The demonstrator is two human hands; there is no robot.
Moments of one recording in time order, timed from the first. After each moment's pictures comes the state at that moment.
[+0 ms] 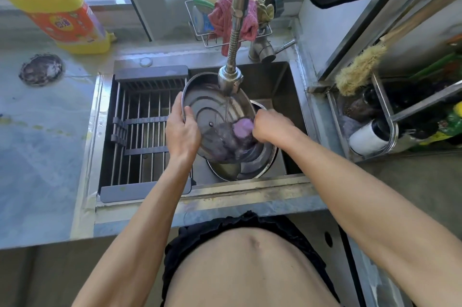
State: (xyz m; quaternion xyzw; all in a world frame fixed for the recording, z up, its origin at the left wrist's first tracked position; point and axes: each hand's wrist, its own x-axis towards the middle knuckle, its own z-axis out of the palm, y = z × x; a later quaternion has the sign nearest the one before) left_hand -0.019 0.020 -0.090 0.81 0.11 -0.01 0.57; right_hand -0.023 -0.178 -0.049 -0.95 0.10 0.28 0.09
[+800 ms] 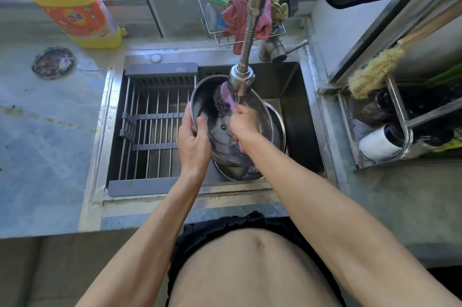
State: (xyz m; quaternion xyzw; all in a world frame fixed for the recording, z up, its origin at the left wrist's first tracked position) left_hand -0.050 0.015 -0.091 0.75 0.14 -0.01 0.64; right_hand -0.010 -0.096 -0.085 -0.69 0.36 0.11 0.62
